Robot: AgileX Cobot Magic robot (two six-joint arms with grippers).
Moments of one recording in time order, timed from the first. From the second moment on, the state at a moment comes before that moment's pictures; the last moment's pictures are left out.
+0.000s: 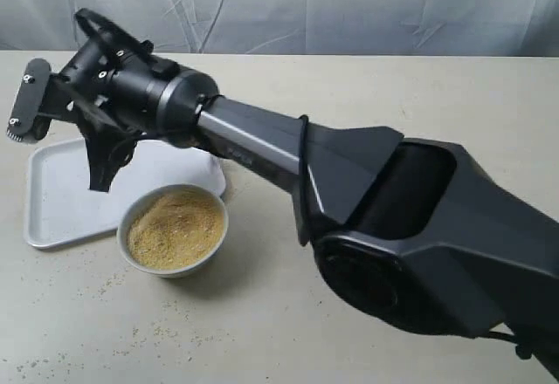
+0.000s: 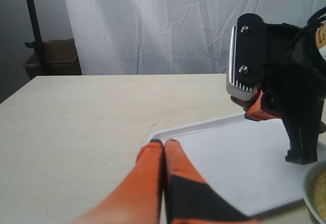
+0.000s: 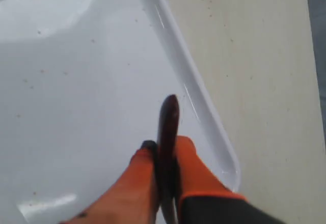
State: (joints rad) left arm 0.01 0.01 0.00 0.07 0.21 -0.03; right arm 1.00 2.58 -2.44 -0.35 0.90 -0.45
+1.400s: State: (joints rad) left arm 0.01 0.01 0.00 0.07 0.21 -0.03; right arm 0.57 1.78 -1.37 -0.01 0.89 0.15
